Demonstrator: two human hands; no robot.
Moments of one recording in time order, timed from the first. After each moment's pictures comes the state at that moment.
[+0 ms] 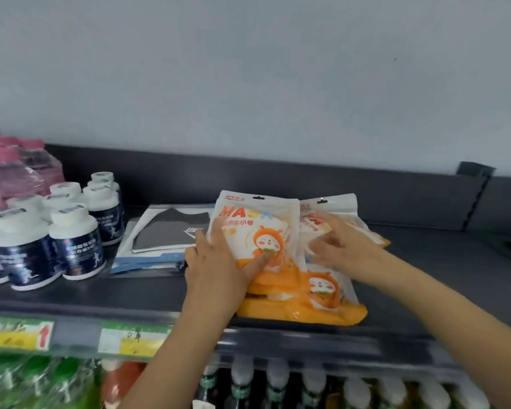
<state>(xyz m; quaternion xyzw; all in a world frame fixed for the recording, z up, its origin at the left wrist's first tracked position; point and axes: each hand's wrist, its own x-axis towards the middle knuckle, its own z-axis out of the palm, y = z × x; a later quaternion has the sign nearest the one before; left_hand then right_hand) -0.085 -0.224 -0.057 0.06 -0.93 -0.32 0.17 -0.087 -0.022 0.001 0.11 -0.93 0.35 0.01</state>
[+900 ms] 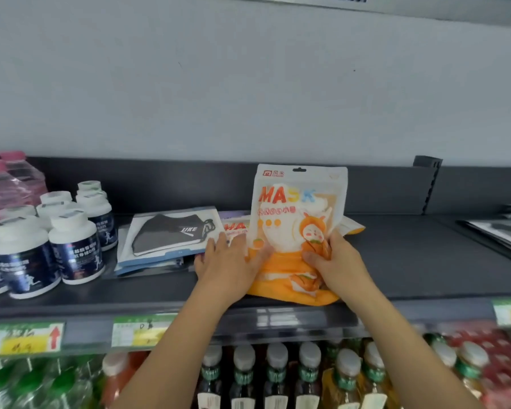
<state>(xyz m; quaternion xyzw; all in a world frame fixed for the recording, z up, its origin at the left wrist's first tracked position) -0.076 -0.224 -0.053 -0.05 -0.96 -0.25 0.05 -0.053 -0.039 -0.049 -0.02 -0.87 0.46 0.17</state>
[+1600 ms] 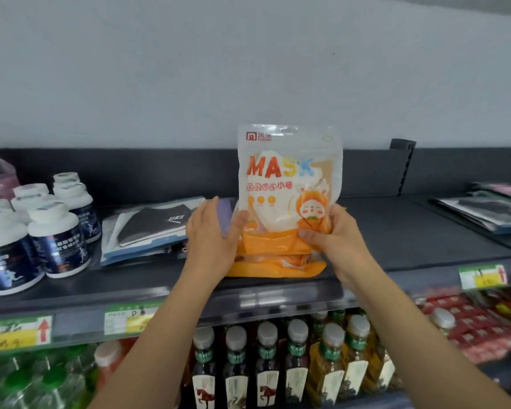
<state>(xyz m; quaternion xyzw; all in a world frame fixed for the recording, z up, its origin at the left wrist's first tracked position) -0.072 -0.229 -0.046 -0.12 -0.87 -0.43 0.22 -0.035 -0.035 -0.033 0.02 -0.69 0.70 0.17</state>
